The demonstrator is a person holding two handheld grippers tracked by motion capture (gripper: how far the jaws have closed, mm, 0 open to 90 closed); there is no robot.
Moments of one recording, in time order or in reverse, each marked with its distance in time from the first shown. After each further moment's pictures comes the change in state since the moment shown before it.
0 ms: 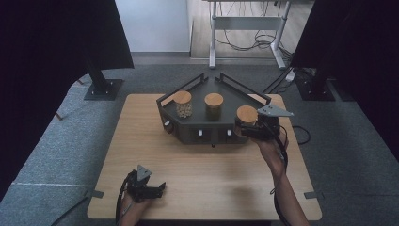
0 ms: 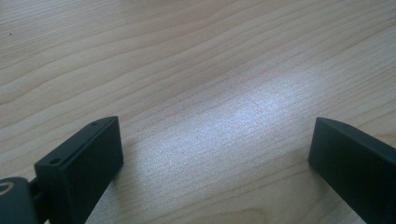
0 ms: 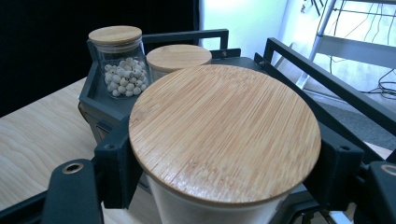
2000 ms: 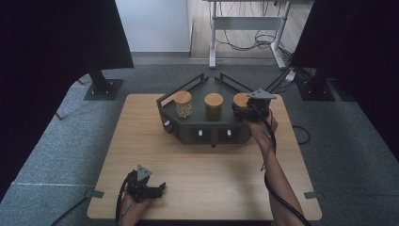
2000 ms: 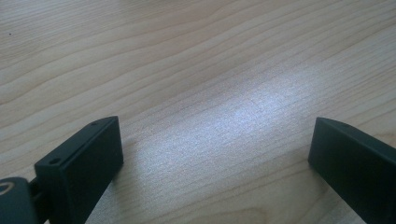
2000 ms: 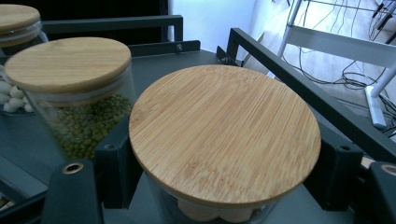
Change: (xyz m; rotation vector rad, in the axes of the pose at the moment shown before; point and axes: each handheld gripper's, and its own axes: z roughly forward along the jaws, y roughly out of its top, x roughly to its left) left arm 0.000 0.000 0.000 0.002 -0.002 0.000; right arm -0.036 0.006 0.080 0.049 -0.123 -0.013
